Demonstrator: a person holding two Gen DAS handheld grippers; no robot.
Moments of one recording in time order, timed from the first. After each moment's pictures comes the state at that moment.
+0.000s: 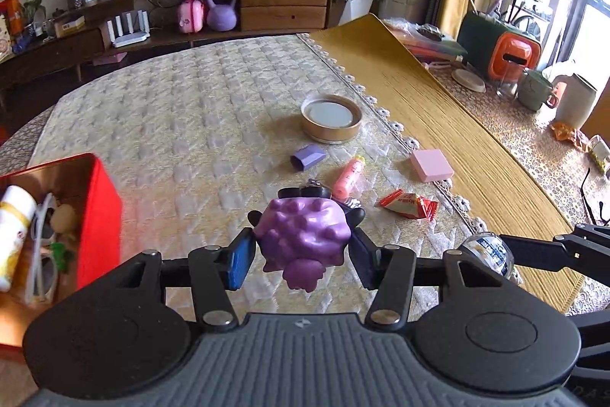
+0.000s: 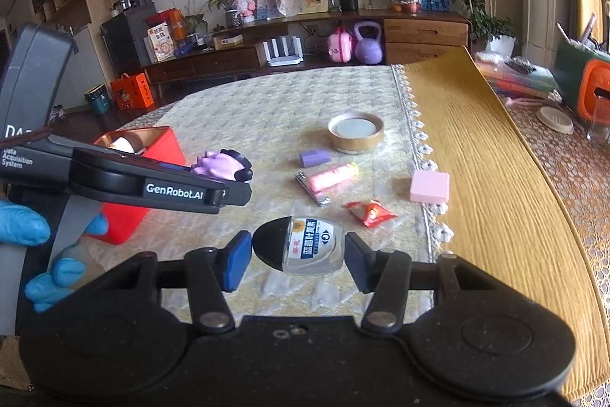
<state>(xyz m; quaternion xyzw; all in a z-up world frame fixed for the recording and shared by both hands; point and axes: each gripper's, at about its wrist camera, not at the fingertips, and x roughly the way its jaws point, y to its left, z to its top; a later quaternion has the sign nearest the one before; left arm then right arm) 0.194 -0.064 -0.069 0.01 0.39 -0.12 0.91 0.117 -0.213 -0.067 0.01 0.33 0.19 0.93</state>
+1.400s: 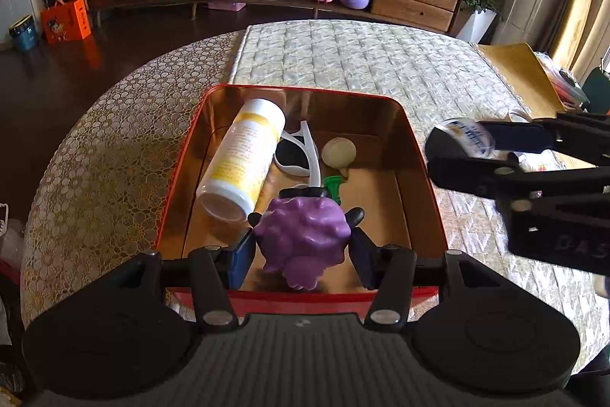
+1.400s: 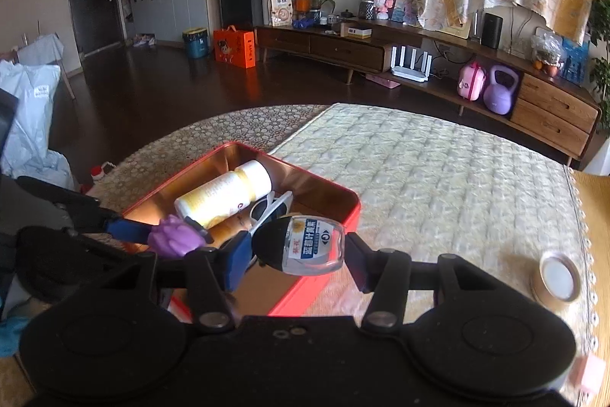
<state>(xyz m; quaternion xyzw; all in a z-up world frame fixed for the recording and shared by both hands) 0.173 0.150 -0.076 -0.06 0.43 0.03 0.90 0.198 0.012 -0.049 -0.12 0.32 0.34 0.88</state>
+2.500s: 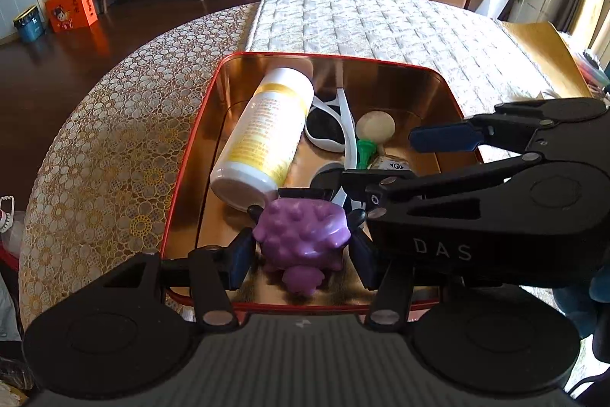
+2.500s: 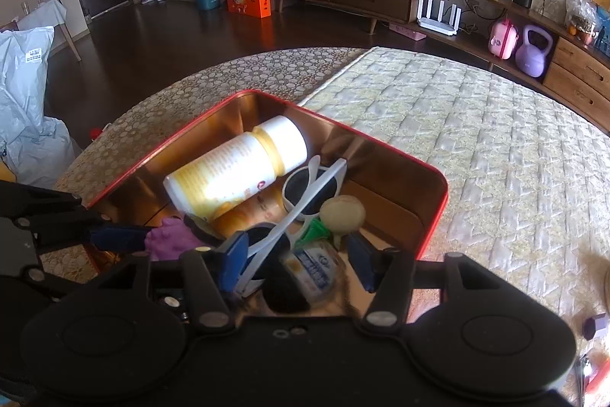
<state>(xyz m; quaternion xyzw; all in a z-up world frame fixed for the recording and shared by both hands) 0.191 0.163 -0.105 -0.05 0.46 0.04 0.88 0.230 0.069 -0.095 -0.14 0.39 0.35 0.84</state>
